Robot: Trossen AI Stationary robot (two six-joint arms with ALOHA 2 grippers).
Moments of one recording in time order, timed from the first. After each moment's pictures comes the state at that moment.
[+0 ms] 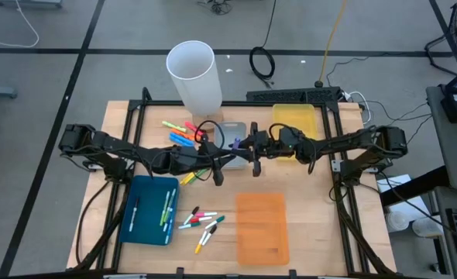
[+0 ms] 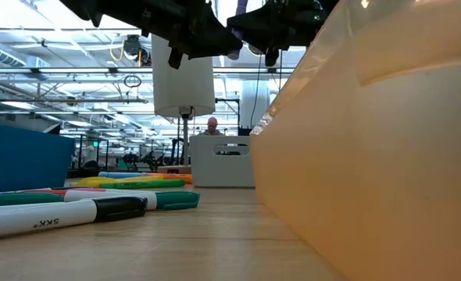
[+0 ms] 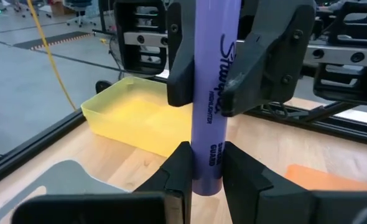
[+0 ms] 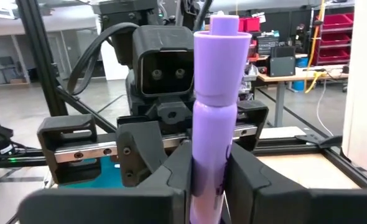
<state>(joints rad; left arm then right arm) -0.10 1.49 0.84 0.44 -0.40 -0.18 -0.11 1.50 0.75 0.84 -0.18 0.10</state>
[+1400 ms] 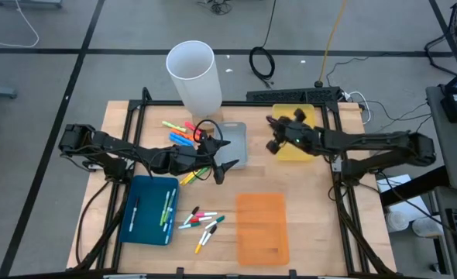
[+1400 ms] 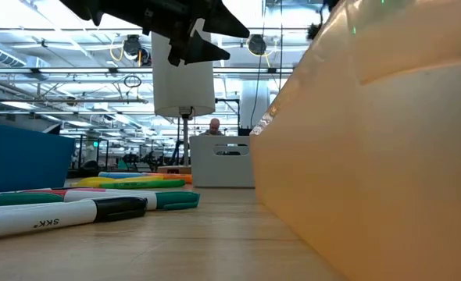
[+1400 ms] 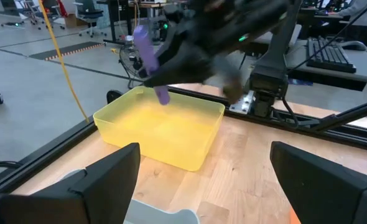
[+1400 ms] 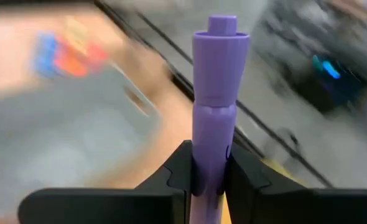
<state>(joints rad) -0.10 1.49 0.85 0.47 -0.44 -0.14 -0.19 1.15 0.75 -0.17 0.58 0.09</state>
